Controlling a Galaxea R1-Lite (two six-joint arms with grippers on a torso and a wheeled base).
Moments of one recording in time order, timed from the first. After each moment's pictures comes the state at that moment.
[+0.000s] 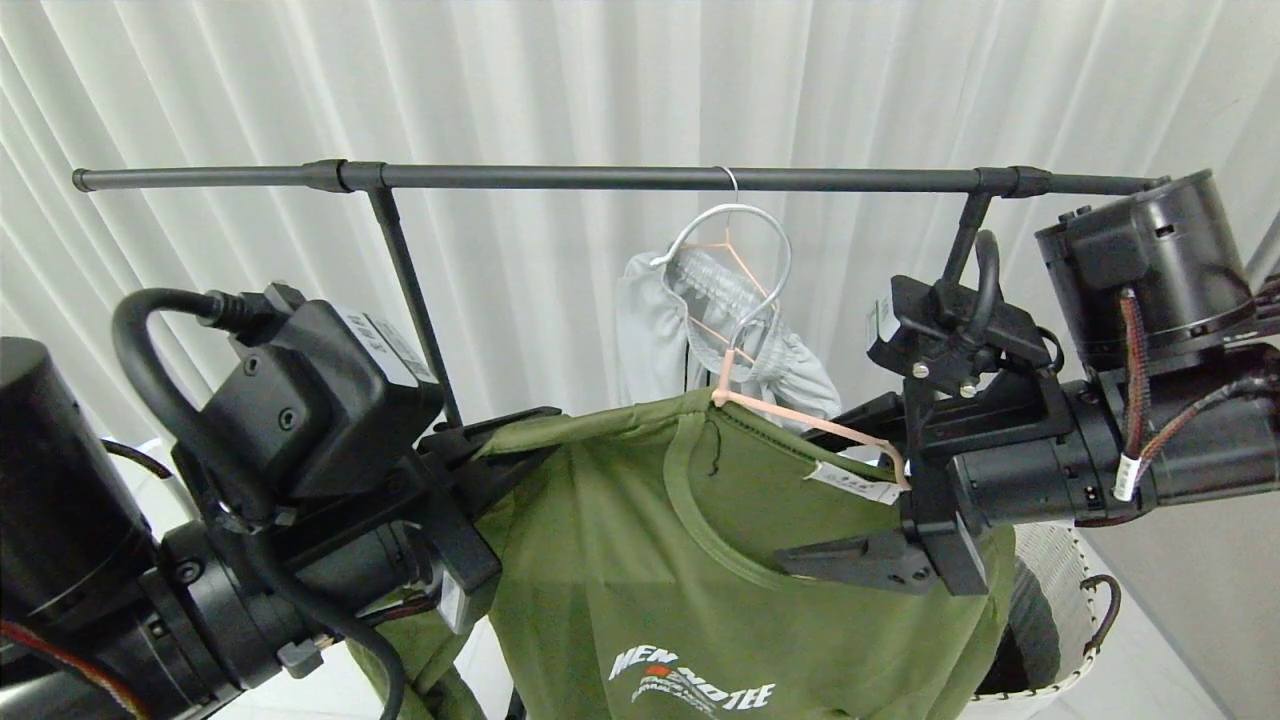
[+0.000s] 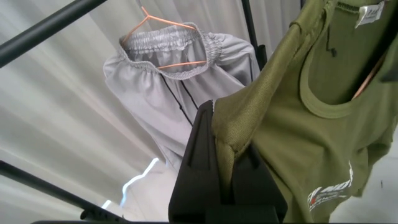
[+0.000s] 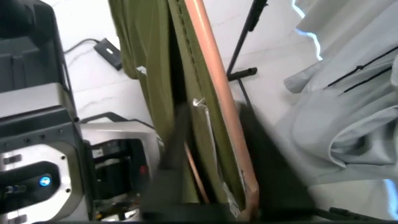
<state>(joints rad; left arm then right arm) -0.77 1.29 -0.56 -0.66 0.06 0.46 0.78 1.55 -1.18 0.21 0.42 -0.36</state>
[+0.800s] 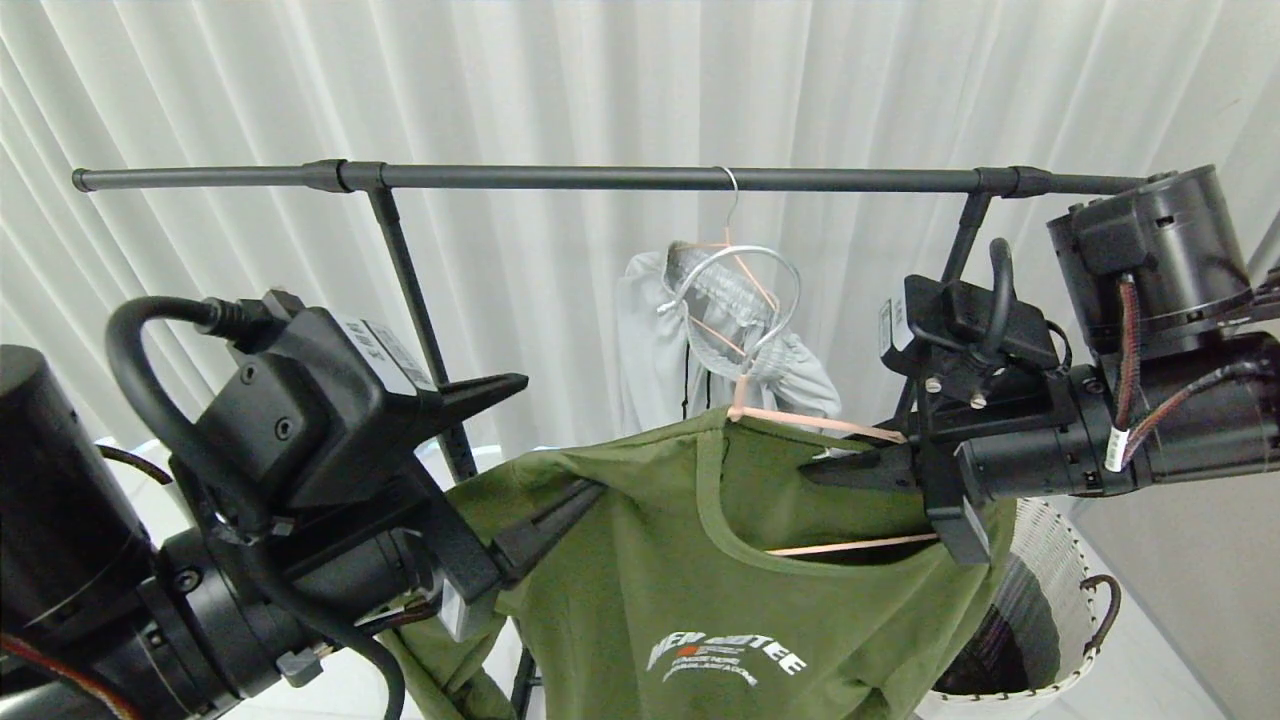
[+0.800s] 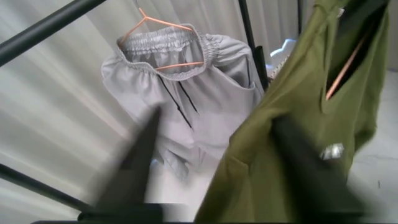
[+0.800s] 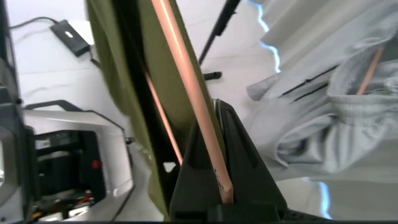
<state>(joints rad) -0.78 1.29 -0.55 -0.67 0.06 0.46 0.72 1.55 -1.18 0.19 0.41 -0.54</state>
